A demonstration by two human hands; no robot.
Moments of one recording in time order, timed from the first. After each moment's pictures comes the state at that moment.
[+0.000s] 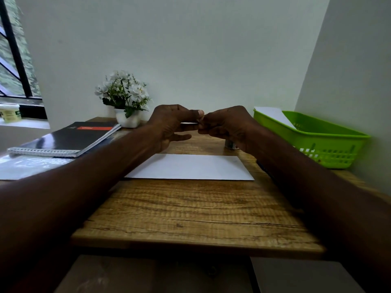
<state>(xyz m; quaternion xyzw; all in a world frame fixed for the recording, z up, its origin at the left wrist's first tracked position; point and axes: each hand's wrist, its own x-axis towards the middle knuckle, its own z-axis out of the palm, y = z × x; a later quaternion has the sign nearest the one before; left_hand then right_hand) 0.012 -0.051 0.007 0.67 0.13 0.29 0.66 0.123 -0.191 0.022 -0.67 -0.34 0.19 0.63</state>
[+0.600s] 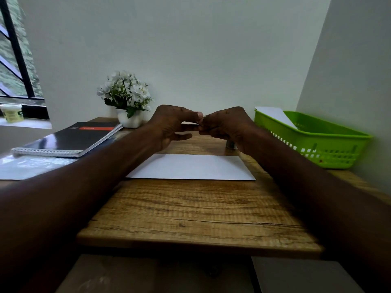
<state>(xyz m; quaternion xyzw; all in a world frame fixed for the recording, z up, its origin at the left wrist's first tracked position) 0.014 -0.047 0.007 0.69 0.14 0.28 0.65 0.123 -0.187 0.019 -0.69 -0.35 0.16 0.61</state>
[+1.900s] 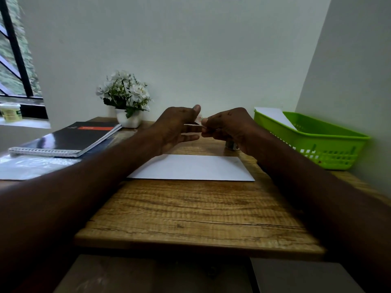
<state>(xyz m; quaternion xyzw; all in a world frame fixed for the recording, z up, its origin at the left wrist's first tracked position) 0.025 -0.047 -0.001 0.66 0.10 0.27 0.70 0.125 -0.191 0.018 -0.70 -0.36 0.15 0.60</state>
